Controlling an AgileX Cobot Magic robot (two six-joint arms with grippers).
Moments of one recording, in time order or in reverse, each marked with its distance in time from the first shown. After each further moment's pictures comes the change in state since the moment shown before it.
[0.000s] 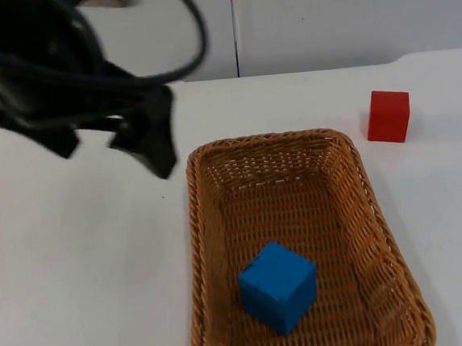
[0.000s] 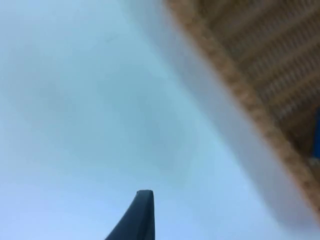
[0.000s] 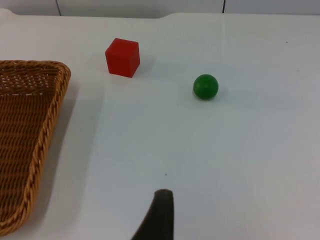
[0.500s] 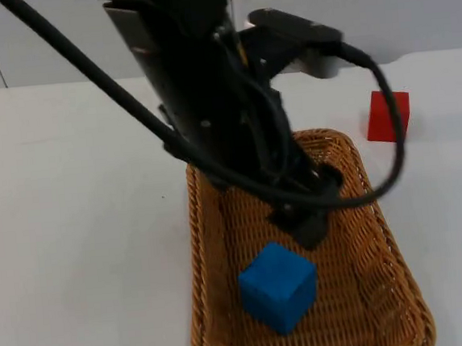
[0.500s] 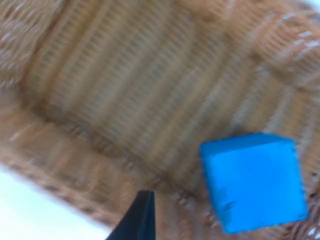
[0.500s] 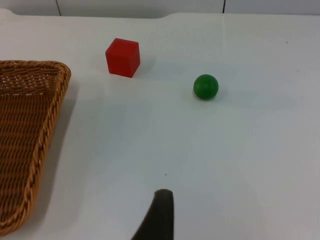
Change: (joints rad) right arm 0.000 0.000 0.000 0.000 0.000 0.000; left arm -0.347 0.237 -0.148 0.054 -0.057 0.019
